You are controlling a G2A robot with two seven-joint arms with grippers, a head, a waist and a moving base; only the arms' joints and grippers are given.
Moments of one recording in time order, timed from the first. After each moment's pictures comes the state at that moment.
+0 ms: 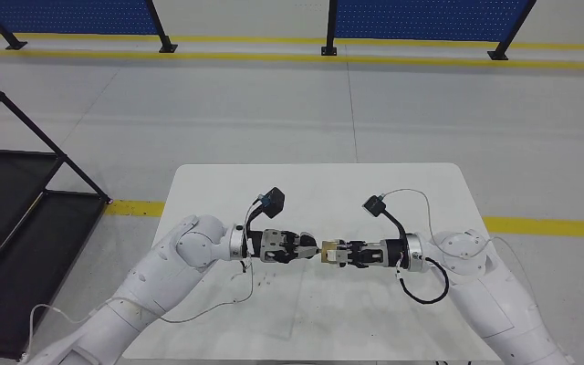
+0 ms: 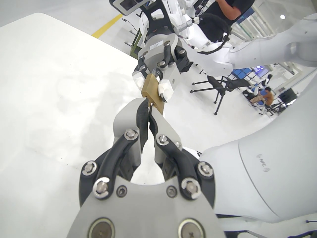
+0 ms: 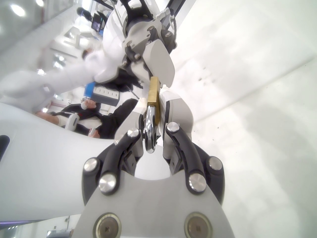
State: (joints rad) left arm 1.15 -0.96 -0.93 -1.52 0.14 -0.91 -0.65; right arm -1.16 -1.01 1.02 -1.57 0.28 -0.40 1.16
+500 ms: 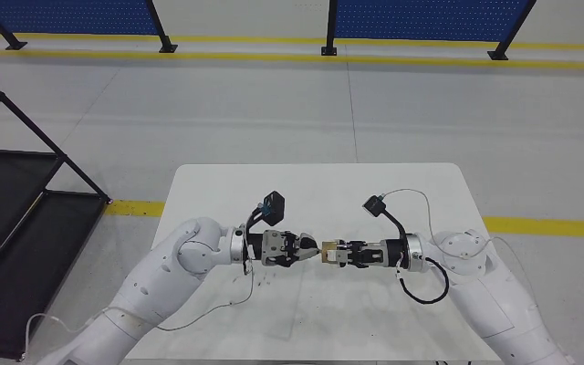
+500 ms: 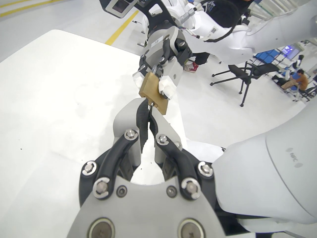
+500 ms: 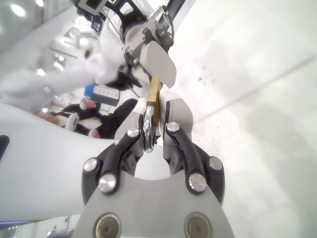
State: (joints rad) left arm 1.22 -0.97 -0.99 -1.59 0.44 -0.93 -0.45; right arm -1.16 -1.01 1.02 -1.57 0.28 -0.40 1.16
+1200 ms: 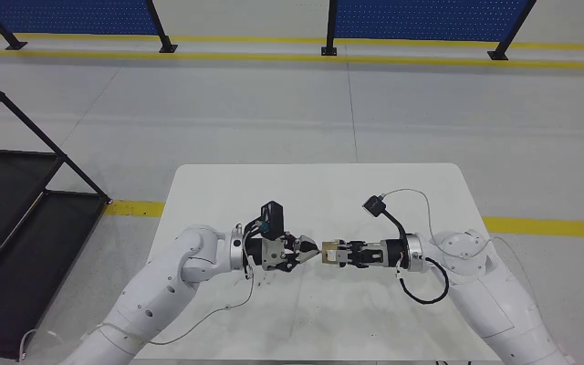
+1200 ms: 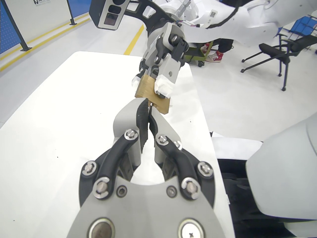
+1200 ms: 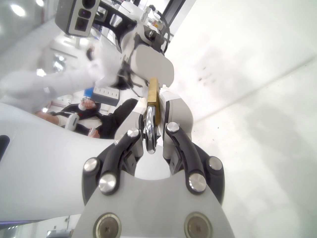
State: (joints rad) left arm 1.31 -0.97 -1.06 -1.69 0.88 -0.92 -0.15; right arm -1.16 -1.01 1.02 -1.57 0.28 -0.40 1.16
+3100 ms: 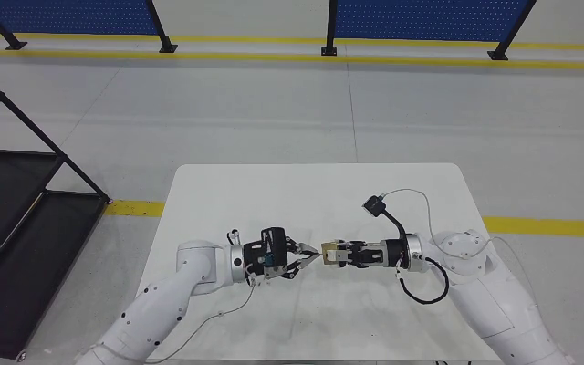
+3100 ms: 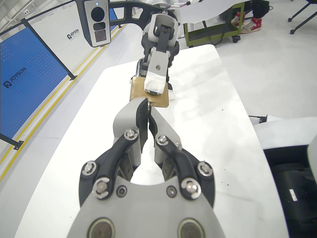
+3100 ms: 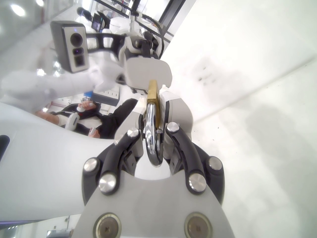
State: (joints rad) left arm 1.43 -0.97 -1.10 -1.80 1.46 -0.78 0.23; right arm -1.16 -1.01 1.02 -1.57 0.28 -0.40 1.16
